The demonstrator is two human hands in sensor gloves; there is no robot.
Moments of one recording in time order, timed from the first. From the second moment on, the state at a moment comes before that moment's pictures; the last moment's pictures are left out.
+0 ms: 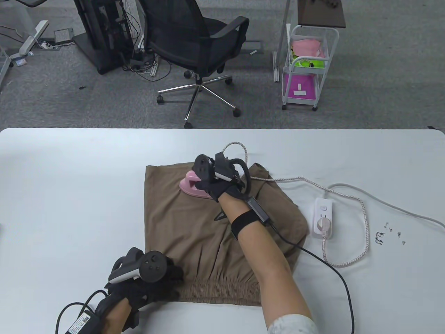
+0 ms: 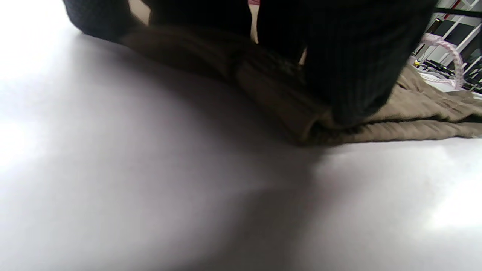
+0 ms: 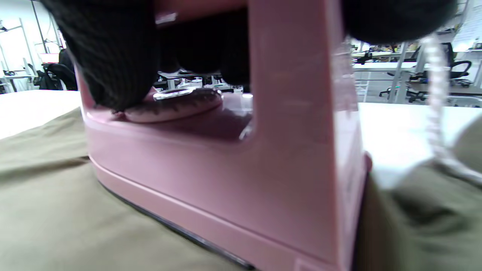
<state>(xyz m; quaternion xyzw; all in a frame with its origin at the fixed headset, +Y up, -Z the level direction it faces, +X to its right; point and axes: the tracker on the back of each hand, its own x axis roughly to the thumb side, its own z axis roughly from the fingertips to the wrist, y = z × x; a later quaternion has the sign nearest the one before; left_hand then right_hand) -0.225 -0.770 -0.250 -0.26 -0.24 0.08 0.93 -0.021 -0.711 -0.488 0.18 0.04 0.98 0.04</state>
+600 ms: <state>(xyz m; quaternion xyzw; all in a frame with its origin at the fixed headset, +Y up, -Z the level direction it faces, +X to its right) -0.224 -0.771 -0.250 -0.26 -0.24 0.08 0.93 -0.049 -0.715 -0.481 0.19 0.04 0.98 0.07</state>
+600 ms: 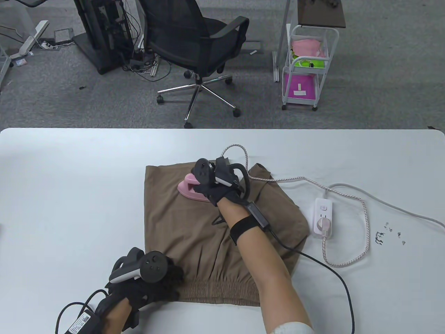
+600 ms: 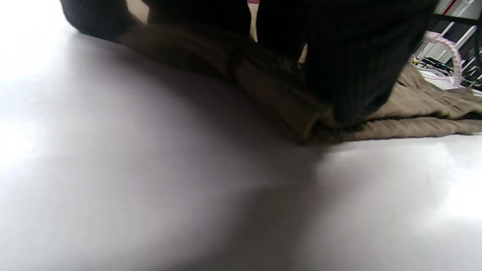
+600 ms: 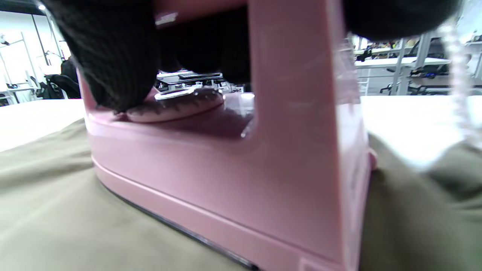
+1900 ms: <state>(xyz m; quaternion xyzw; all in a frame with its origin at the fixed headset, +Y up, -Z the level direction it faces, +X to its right) -0.222 -0.770 -0.248 -0.26 -0.24 0.07 0.93 -0.011 -0.714 -0.459 0.17 0.05 0.98 0.07</state>
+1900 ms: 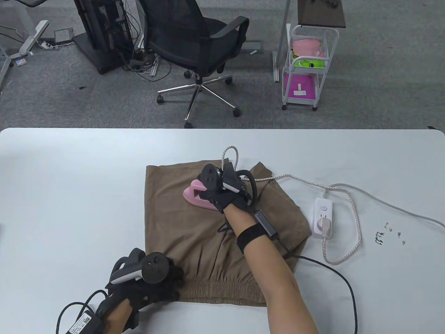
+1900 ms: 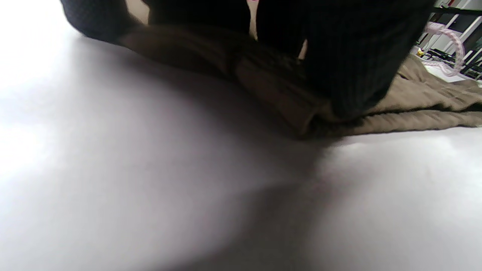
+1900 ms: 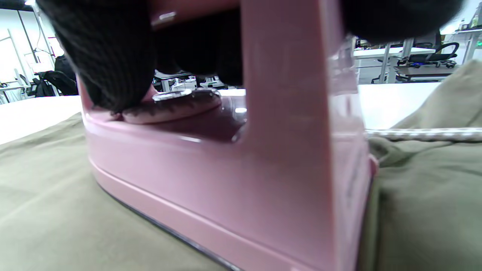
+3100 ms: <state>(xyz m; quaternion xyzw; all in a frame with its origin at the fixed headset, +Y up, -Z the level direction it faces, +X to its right) -0.222 -0.769 -0.247 -0.26 -0.24 0.07 0.93 -0.063 -0.714 -0.440 0.24 0.06 0.97 0.07</state>
